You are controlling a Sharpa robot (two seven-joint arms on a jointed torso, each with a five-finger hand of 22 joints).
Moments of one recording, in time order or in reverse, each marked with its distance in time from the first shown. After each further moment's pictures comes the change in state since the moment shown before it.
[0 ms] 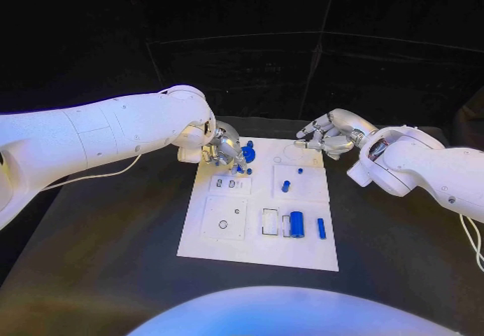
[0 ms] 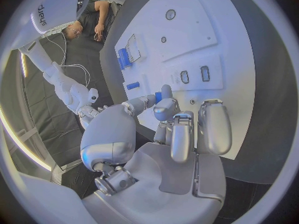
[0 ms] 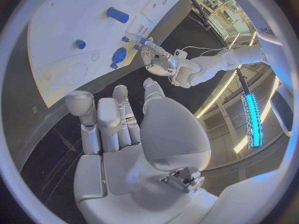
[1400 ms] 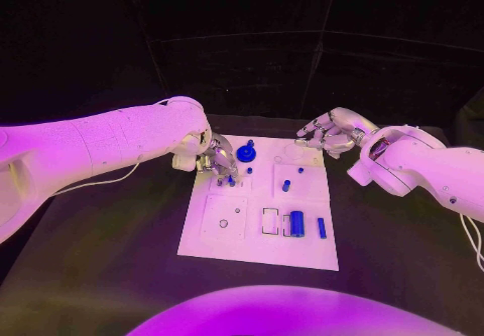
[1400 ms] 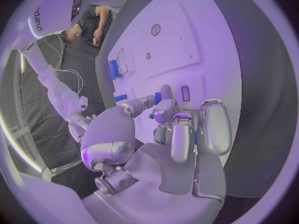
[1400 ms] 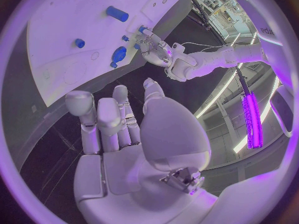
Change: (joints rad) left arm -0.051 -0.001 -0.001 -0.046 -0.031 0.081 -0.015; left_hand -0.035 0.012 -0.011 -0.017 0.054 0.009 0.001 -0.001 0.008 0.014 0.000 0.016 0.022 0.000 0.000 0.000 0.000 0.000 0.000 0.000 0.004 0.007; right arm 0.000 -0.001 0.000 0.004 0.000 -0.011 0.000; right_hand 0.000 0.000 -0.003 0.003 0.004 0.000 0.000 0.004 0.000 0.000 0.000 0.000 -0.002 0.000 0.000 0.000 0.000 0.000 0.000 0.000 0.000 0.000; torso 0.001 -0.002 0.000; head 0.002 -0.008
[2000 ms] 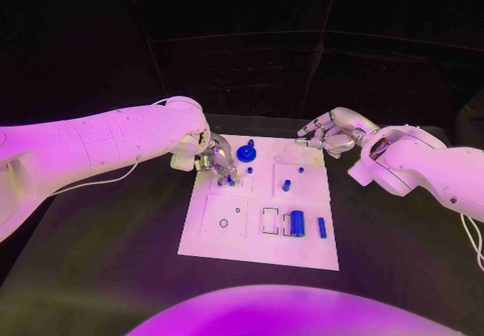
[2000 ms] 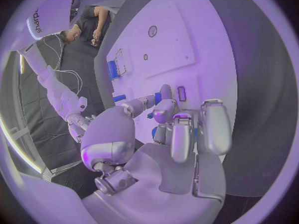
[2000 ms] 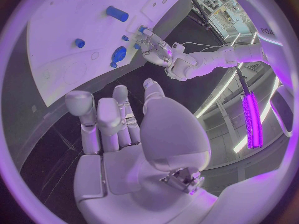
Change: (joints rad) left arm -0.002 -0.010 0.002 0.007 -0.012 -0.002 0.002; left_hand -0.003 0.003 -0.001 -0.004 0.000 0.004 -0.001 -0.003 0.000 0.000 0.000 0.000 0.000 0.000 0.000 0.000 0.000 0.000 0.000 0.000 0.000 0.000; right arm 0.000 0.001 0.000 -0.001 0.000 0.000 0.000; right_hand 0.000 0.000 0.000 0.000 0.000 0.000 0.000 0.000 0.000 0.000 0.000 0.000 0.000 0.000 0.000 0.000 0.000 0.000 0.000 0.000 0.000 0.000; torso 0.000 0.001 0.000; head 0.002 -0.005
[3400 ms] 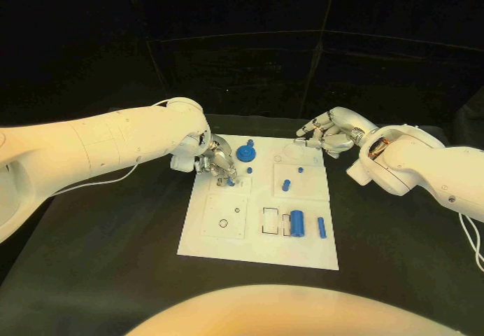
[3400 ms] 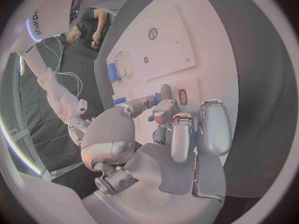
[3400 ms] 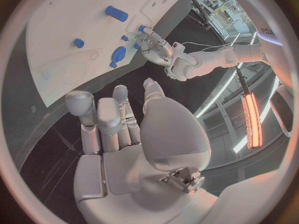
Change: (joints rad) left arm -0.003 0.002 0.001 0.007 -0.010 0.015 -0.001; left_hand -0.005 0.005 -0.002 -0.004 0.008 0.001 0.003 0.000 0.002 0.002 -0.002 0.007 0.009 0.000 0.000 0.000 0.001 0.000 0.000 0.000 0.004 0.003; right arm 0.000 0.003 0.000 -0.001 0.000 0.000 0.000; right_hand 0.000 0.000 0.000 0.000 0.000 0.000 0.000 0.000 0.000 0.000 0.000 0.000 0.000 0.000 0.000 -0.003 0.000 0.000 0.000 0.000 0.000 0.000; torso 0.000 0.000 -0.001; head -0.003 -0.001
